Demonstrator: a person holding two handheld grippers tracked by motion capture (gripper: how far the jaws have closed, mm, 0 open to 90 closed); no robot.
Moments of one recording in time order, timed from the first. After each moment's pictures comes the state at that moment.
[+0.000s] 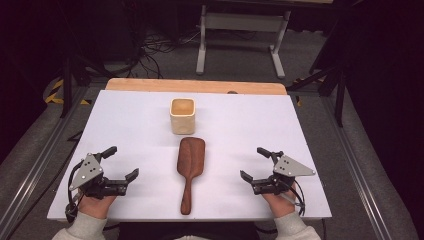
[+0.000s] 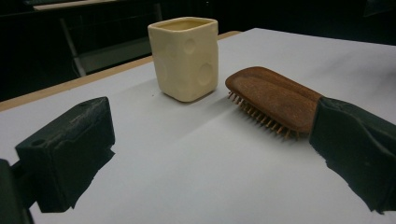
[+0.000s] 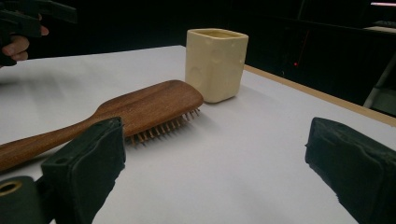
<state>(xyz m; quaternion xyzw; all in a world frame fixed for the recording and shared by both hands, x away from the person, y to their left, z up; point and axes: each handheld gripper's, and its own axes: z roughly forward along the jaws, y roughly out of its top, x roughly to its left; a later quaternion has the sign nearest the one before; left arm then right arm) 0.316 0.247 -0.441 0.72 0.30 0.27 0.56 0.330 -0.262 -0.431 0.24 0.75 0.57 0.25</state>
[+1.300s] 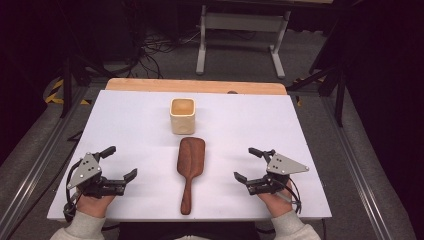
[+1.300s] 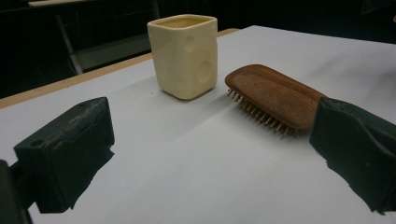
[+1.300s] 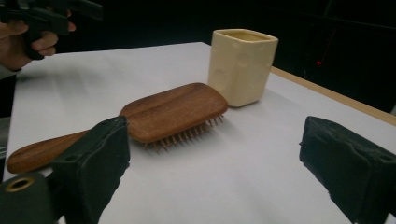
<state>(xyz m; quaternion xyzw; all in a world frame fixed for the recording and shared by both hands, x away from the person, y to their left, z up) 0.317 0.251 -0.439 0.73 0.30 0.26 0.56 0.332 -0.243 -0.421 0.21 0.77 0.56 0.22</state>
